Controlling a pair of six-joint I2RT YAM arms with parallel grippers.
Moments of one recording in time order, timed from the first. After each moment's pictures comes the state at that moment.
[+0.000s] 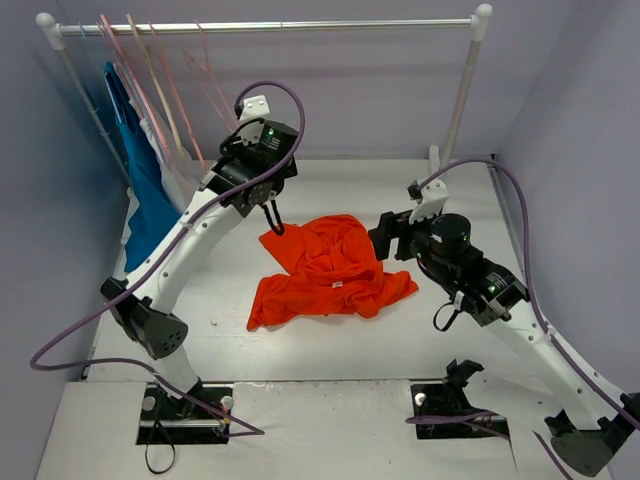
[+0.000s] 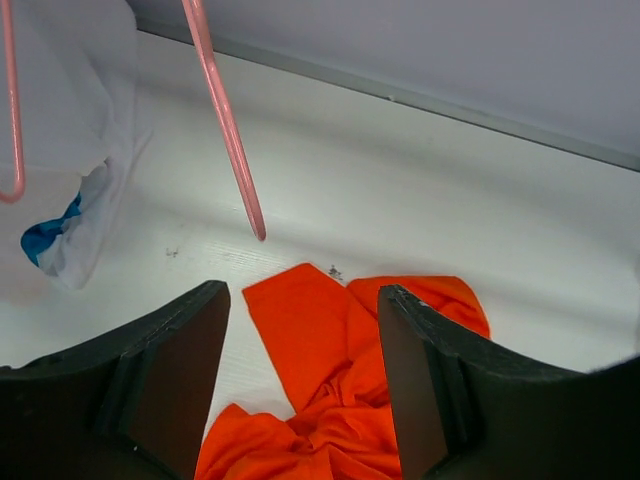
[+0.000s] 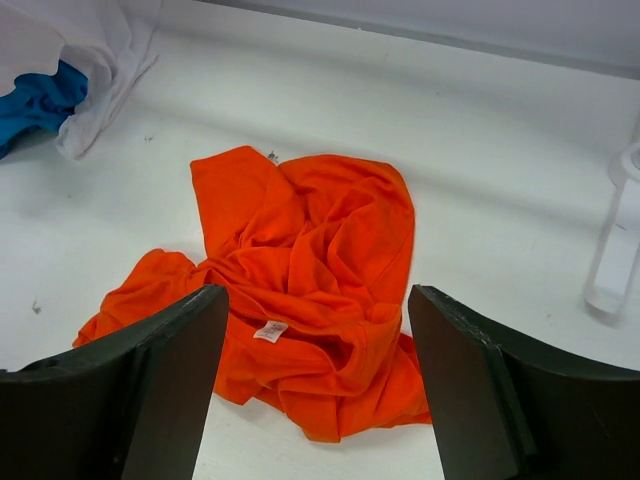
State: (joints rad) left arm -0.65 1.68 1.99 -0.90 -0.69 -0.59; right arm 0.64 0.94 1.02 -0.40 0.17 0.20
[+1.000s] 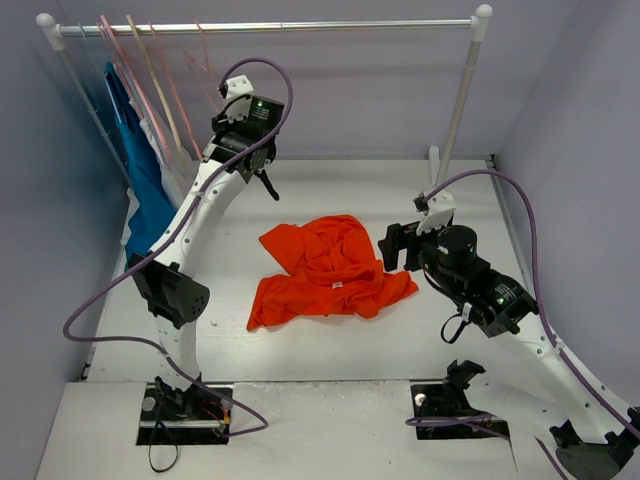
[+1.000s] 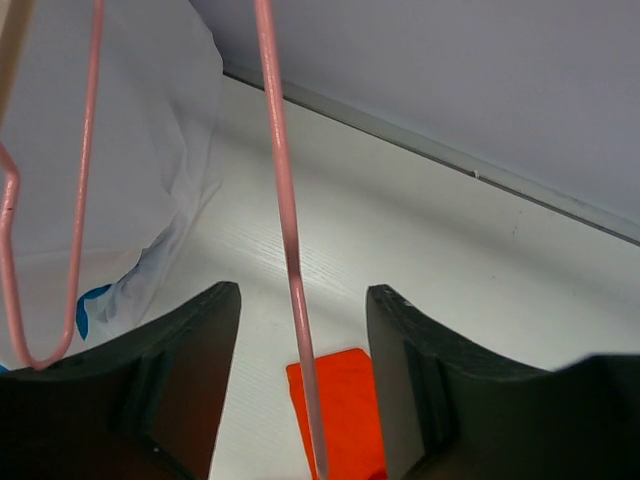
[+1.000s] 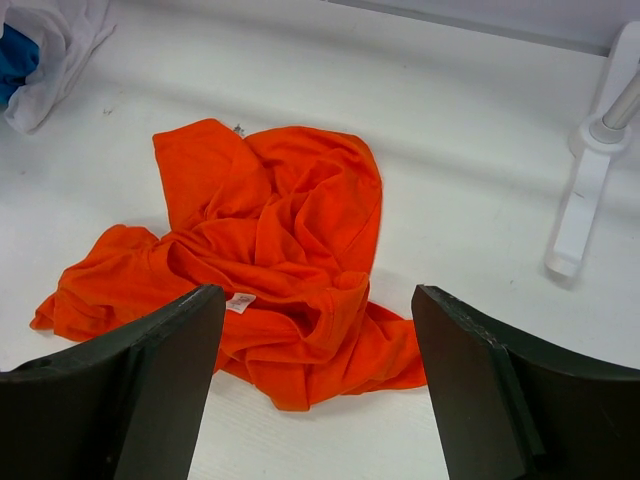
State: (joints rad) left arm -0.47 1.94 2.27 -0.94 -0.74 -0.53; right arm 0.64 0.84 0.96 -0.47 0.22 0.17
